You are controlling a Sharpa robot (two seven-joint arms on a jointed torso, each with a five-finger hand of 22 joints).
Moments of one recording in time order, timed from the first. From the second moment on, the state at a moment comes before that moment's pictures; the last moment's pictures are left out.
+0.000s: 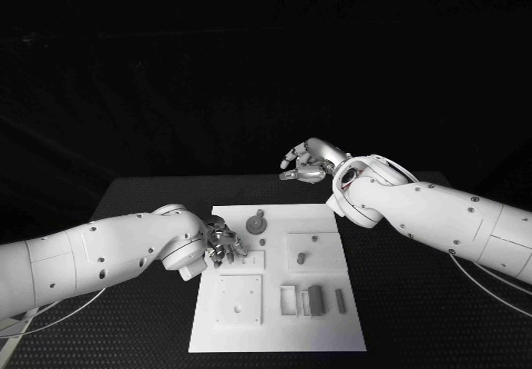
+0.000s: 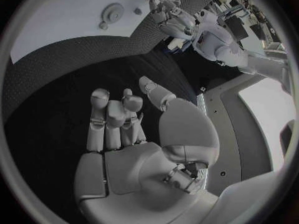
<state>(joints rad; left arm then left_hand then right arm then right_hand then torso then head) 1.30 -0.68 -0.24 1.39 -0.72 -0.11 -0.53 0.92 0.07 0.57 -0.27 0.05 0.95 0.08 0.40 0.54 1.24 -0.03 0.55 0.59 1.12 -0.12 1.16 0.73 0.02 1.24 -0.21 0.46 1.22 1.25 -0.61 0.06 1.35 -1.21 -0.37 -0.15 1.02 -0.12 0.62 -0.25 0.08 0.92 0.12 0.25 0.58 1.24 0.01 1.05 0.98 1.21 -0.10 1.39 0.94 0.24 1.12 -0.03 0.98 1.31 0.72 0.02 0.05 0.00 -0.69</state>
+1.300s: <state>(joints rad) 1.29 -0.66 -0.24 1.40 -0.86 -0.08 -0.54 0.87 0.04 0.57 -0.24 0.15 0.98 0.05 0.44 0.54 1.28 -0.06 0.63 0.62 1.16 -0.16 1.26 0.69 0.02 1.29 -0.25 0.51 1.28 1.25 -0.61 0.06 1.34 -1.21 -0.36 -0.16 1.02 -0.12 0.62 -0.25 0.08 0.92 0.12 0.25 0.58 1.24 0.01 1.05 0.98 1.21 -0.10 1.39 0.94 0.24 1.12 -0.03 0.98 1.31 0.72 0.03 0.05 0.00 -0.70</state>
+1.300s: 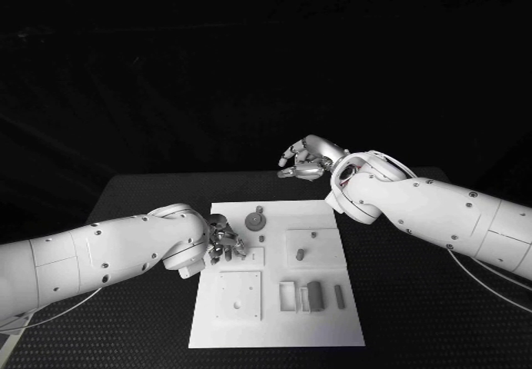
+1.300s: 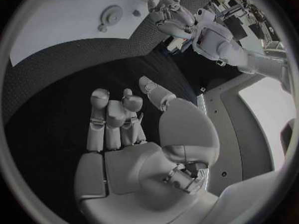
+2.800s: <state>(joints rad) 1.28 -0.65 -0.24 1.38 -0.92 -0.05 -0.56 0.81 0.09 0.58 -0.26 0.16 0.99 0.05 0.44 0.60 1.29 -0.07 0.65 0.62 1.17 -0.16 1.28 0.66 0.02 1.31 -0.26 0.52 1.31 1.25 -0.60 0.06 1.34 -1.21 -0.35 -0.16 1.01 -0.12 0.62 -0.25 0.08 0.92 0.12 0.25 0.58 1.23 0.01 1.05 0.98 1.21 -0.10 1.39 0.94 0.24 1.12 -0.03 0.98 1.31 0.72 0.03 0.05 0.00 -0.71</state>
